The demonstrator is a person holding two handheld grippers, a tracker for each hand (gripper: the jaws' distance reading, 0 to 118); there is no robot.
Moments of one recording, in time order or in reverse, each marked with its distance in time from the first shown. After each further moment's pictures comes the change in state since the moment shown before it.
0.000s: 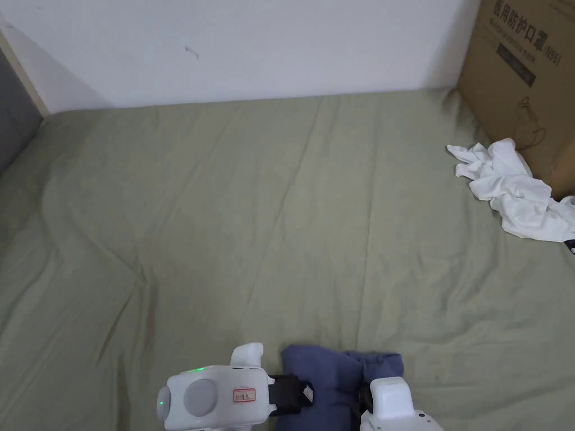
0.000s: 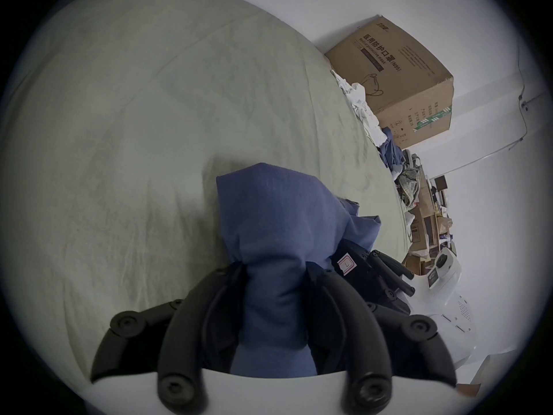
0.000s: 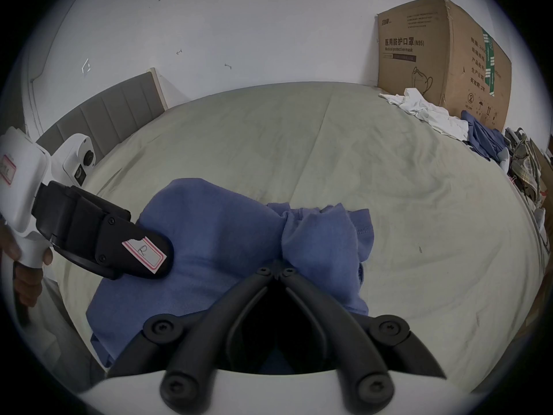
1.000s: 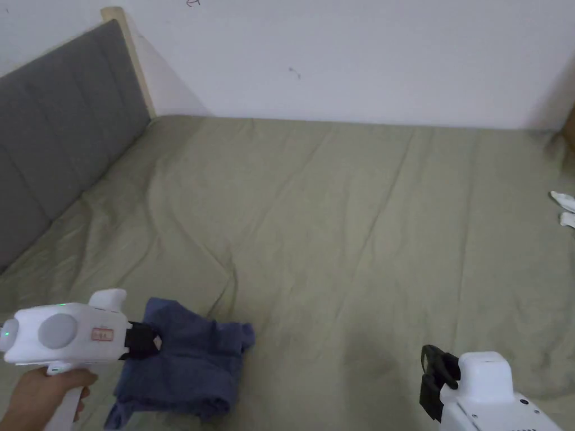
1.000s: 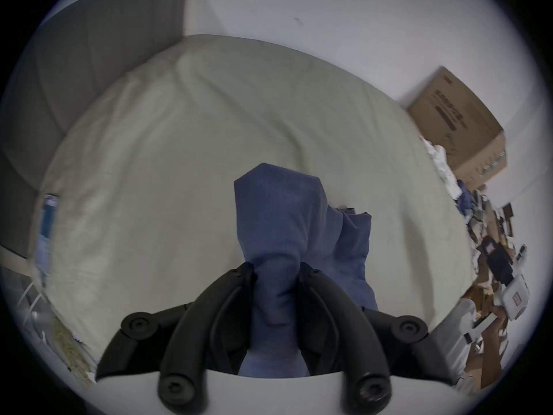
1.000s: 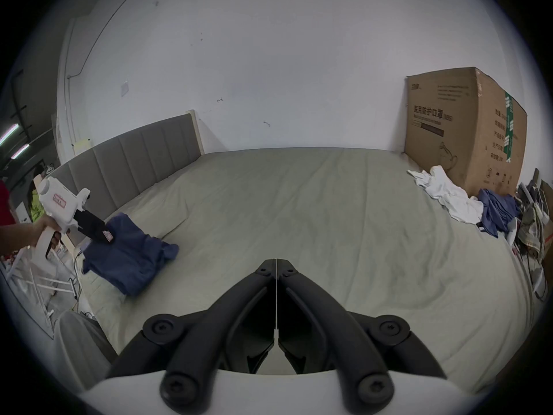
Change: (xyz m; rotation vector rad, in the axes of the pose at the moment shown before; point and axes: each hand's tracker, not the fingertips) left arm -0.203 0.051 0.285 0.208 0.518 0.046; right arm -0.067 0.104 0.058 0.241 0.114 0.088
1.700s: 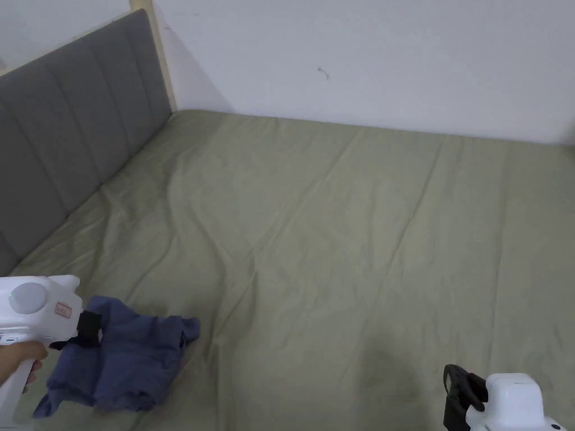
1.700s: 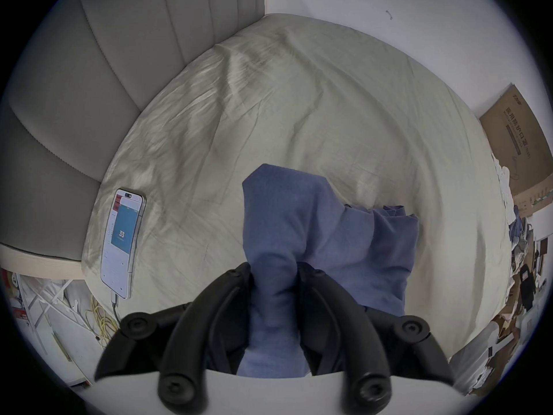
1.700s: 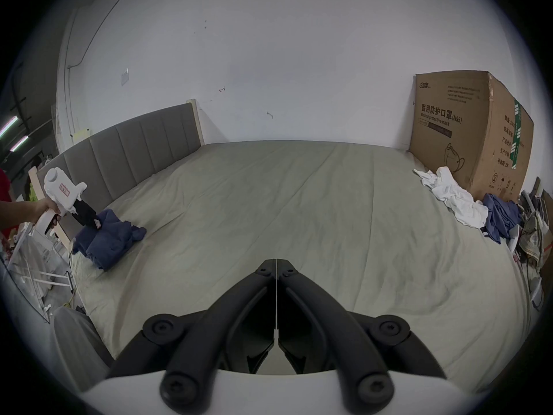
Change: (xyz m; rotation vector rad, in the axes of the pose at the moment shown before) left arm -0.077 0.042 -0.004 -0.120 0.233 0.075; right arm -0.008 0.007 -0.026 -0.046 -0.003 0.033
